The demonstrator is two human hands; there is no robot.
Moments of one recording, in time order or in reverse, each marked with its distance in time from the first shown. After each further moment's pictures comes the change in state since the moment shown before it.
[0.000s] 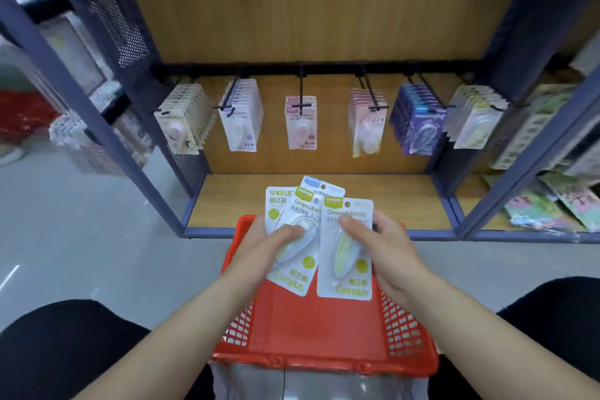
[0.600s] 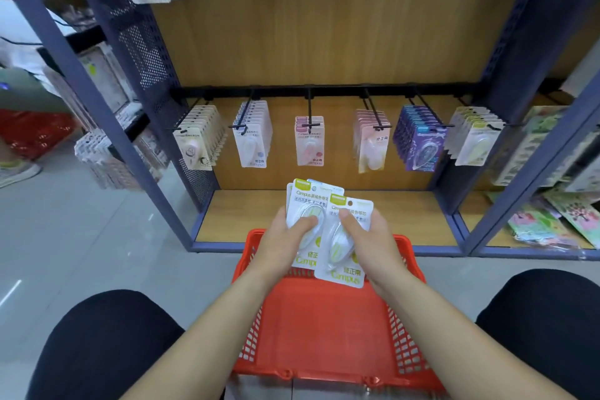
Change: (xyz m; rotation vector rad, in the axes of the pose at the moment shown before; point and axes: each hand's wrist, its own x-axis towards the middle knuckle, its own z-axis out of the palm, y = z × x) left_hand 0.017 0.019 0.009 0.139 0.036 0.073; right_hand 0.015 0.002 0.027 -0.175 0.165 -0.127
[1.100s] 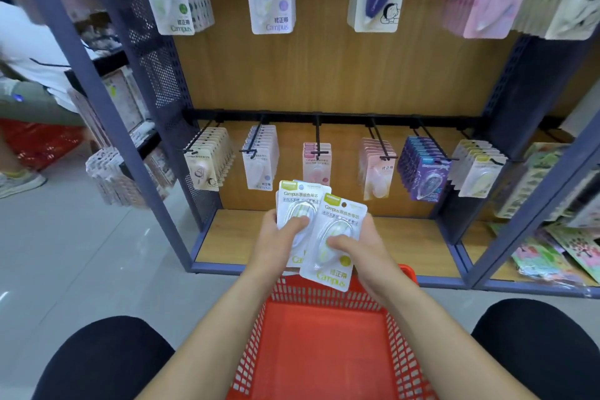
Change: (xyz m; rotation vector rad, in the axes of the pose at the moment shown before) left_hand 0.016 0.027 -0.018 -0.122 0.148 0.025; right_hand 0.014 -0.029 0.015 0.095 -0.257 -0.002
